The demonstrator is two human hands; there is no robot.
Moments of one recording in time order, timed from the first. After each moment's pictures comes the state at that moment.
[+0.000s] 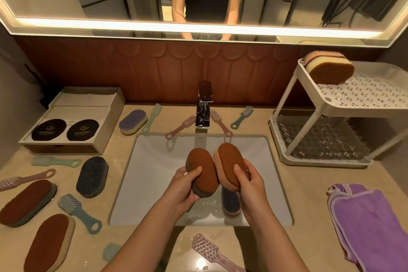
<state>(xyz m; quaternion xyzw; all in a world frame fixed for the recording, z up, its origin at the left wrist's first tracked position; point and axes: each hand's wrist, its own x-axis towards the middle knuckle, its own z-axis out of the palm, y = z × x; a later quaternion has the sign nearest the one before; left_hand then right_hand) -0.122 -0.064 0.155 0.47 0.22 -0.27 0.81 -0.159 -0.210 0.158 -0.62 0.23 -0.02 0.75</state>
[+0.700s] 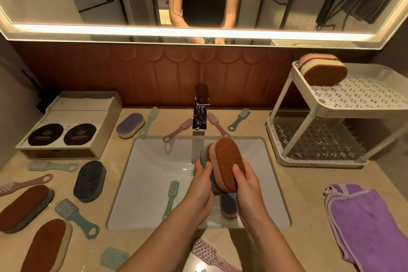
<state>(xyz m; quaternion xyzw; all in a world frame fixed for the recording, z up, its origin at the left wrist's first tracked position) -0.137 -0.110 0.180 0.50 0.13 -0.21 0.83 -0.162 -0.204 0.172 -0.63 0.17 -0.03 0.75</state>
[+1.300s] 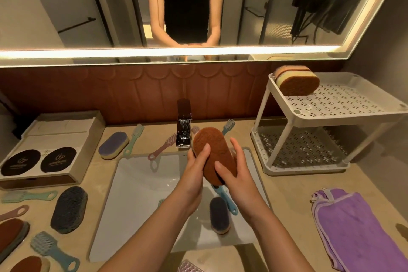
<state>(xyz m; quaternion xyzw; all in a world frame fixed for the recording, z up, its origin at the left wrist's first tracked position) -0.098 -0.130 0.211 0.56 0.02 -0.22 0.80 -0.147 -0.235 0.219 -0.69 0.06 -0.01 0.72</state>
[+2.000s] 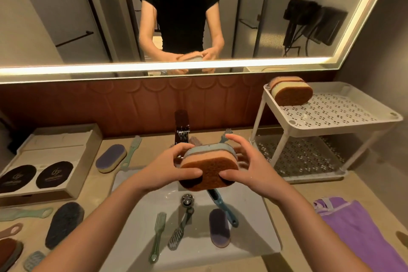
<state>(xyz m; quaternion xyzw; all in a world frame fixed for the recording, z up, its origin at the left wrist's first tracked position) -0.053 -0.067 0.261 0.79 -0.23 -0.23 0.52 -0.121 -0.284 0.262 -0.82 -0.02 0.02 0.58</state>
